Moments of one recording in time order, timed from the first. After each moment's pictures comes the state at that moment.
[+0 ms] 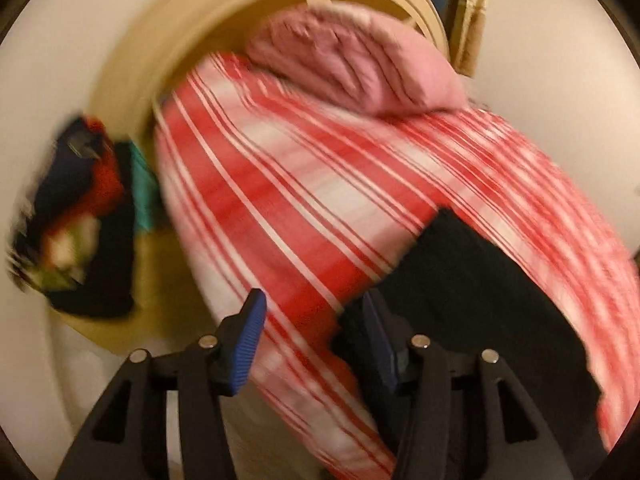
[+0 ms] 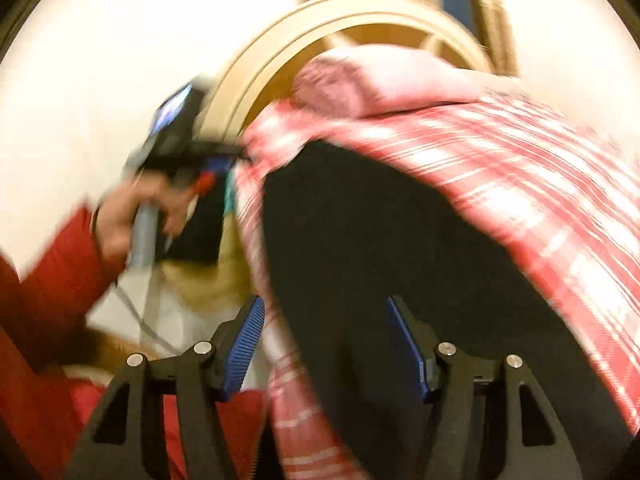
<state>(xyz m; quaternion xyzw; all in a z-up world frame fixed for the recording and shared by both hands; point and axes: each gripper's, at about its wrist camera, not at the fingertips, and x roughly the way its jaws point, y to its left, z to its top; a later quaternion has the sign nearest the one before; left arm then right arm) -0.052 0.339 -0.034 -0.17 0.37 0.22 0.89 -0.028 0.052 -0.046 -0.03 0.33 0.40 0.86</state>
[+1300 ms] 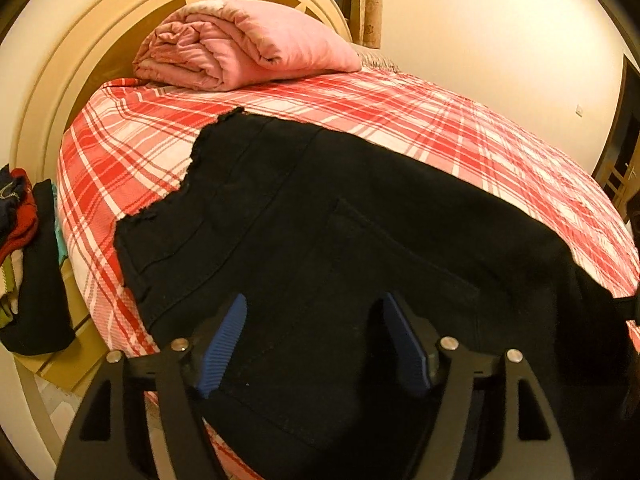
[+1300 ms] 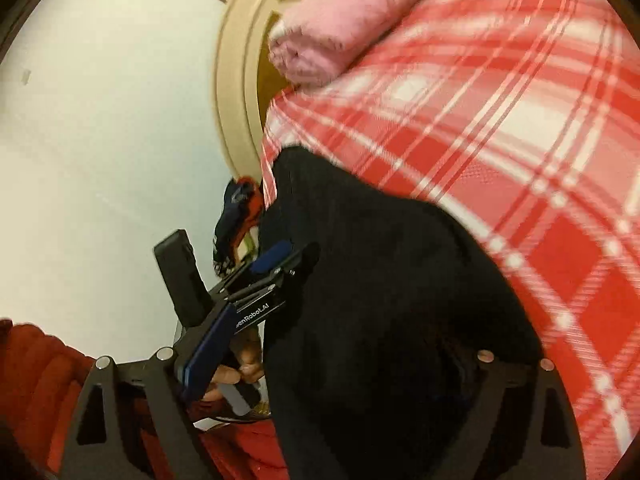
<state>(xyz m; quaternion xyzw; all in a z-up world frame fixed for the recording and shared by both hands) -0.035 0.217 -0.092 -0.10 0.37 0.08 0.92 0.124 0.023 -0.093 0.18 0.47 0.50 0.71</state>
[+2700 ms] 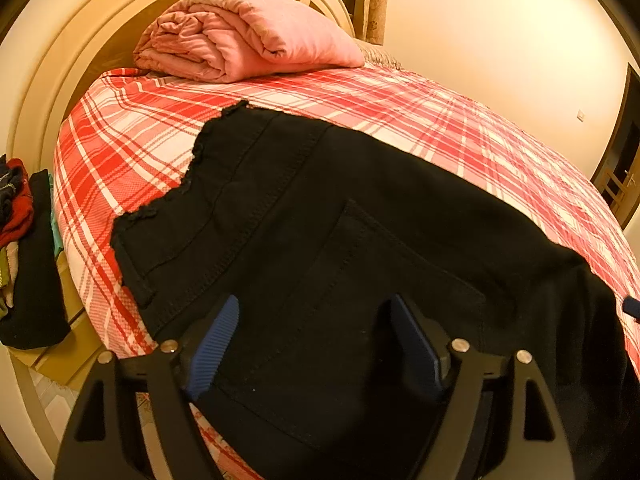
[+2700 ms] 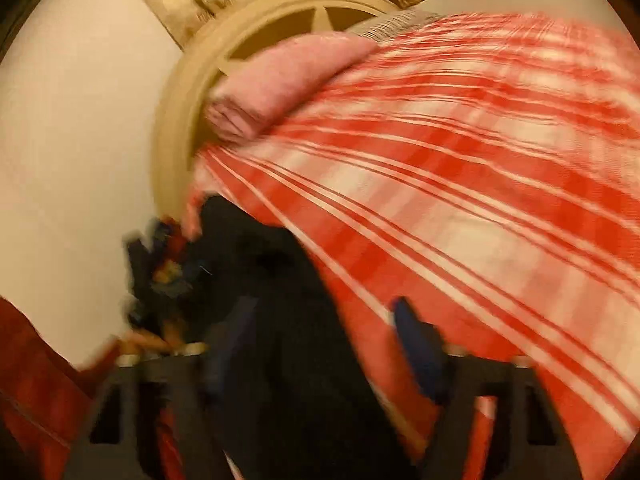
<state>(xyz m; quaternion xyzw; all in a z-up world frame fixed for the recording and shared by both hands) -0.032 0.221 -0.094 -0.11 0.38 0.08 0.91 0.083 -0.106 -0.064 0.11 0.43 0.35 0.83</state>
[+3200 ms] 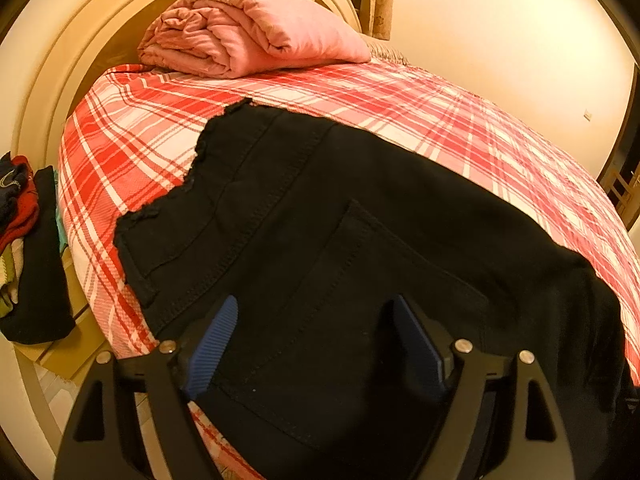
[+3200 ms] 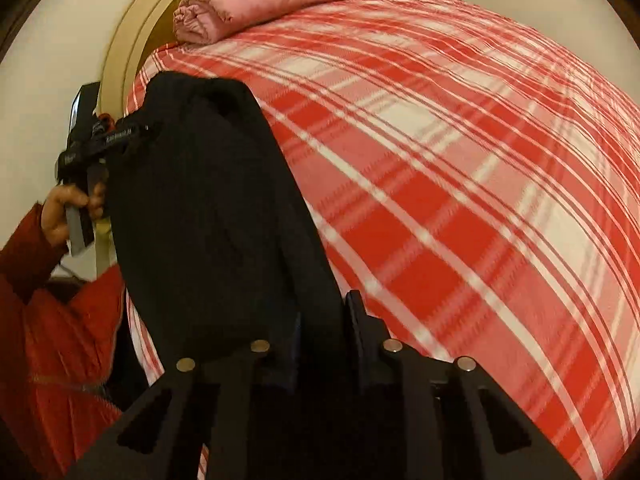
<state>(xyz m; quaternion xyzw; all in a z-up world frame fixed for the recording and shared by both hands) -0.029 0.223 -0.092 -0.11 0.39 0.09 0.91 0.014 -0.126 -0.096 -0.07 0.50 0.27 0.82</state>
